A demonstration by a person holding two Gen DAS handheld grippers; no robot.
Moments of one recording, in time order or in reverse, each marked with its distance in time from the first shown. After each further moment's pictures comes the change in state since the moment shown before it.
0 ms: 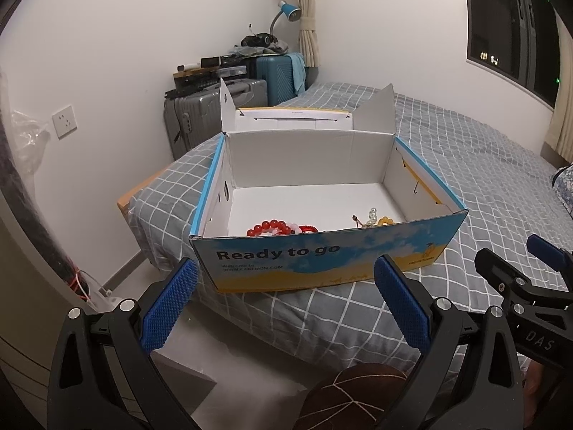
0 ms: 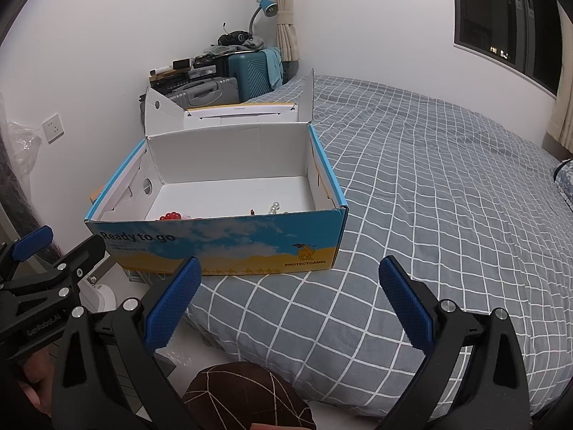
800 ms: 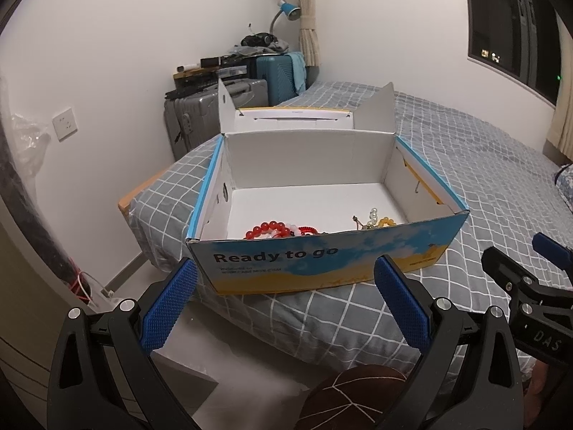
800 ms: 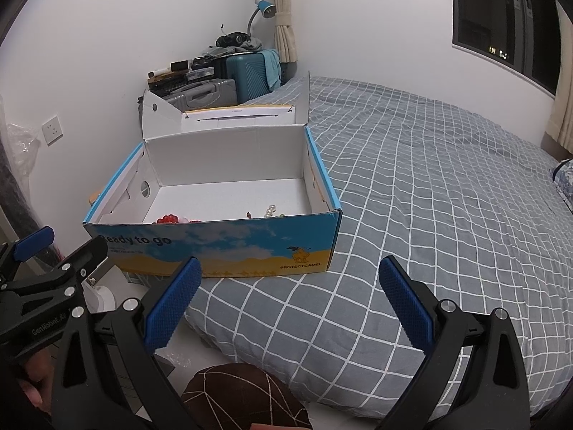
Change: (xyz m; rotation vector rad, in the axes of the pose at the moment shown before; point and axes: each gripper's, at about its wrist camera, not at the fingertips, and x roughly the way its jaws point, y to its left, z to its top) left arm 0.004 -0.003 0.003 0.000 0.006 0.011; right arm -0.002 -0.006 0.003 0.005 -0.002 0.002
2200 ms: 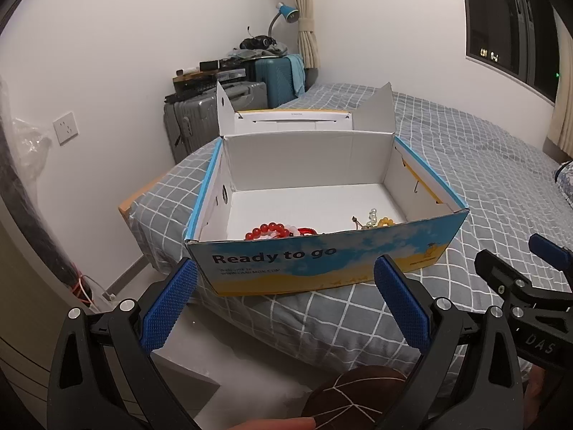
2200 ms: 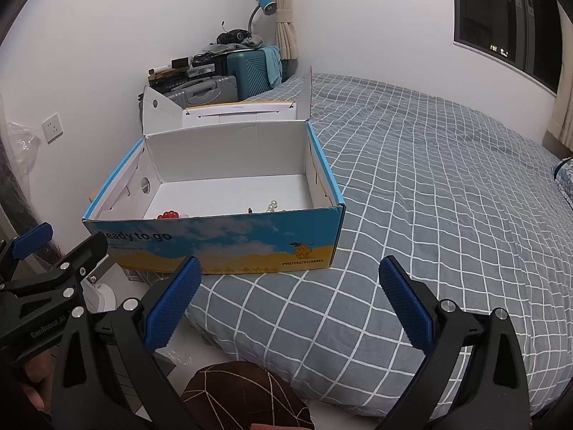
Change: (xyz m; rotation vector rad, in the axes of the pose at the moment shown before) left arm -0.003 -0.005 -0.001 0.019 -0.018 0.004; right arm 0.004 0.003 -0.003 -0.003 0.008 0.002
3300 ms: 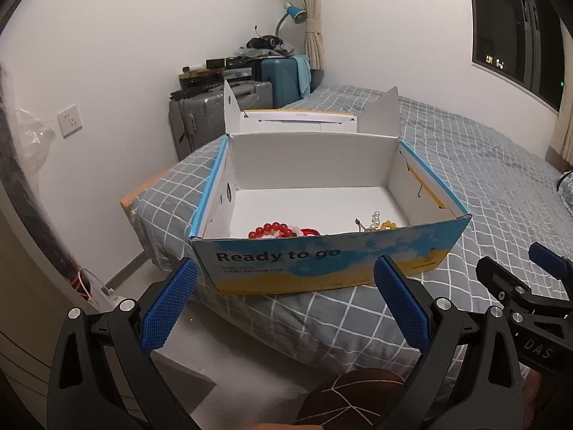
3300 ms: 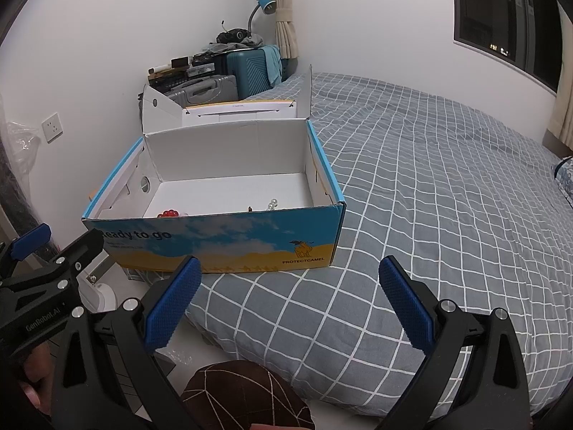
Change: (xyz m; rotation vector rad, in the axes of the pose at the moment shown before) left arm -0.001 0.005 -0.001 -0.034 -0.001 0.010; right arm 0.001 0.000 -0.002 0.002 0.001 -0.001
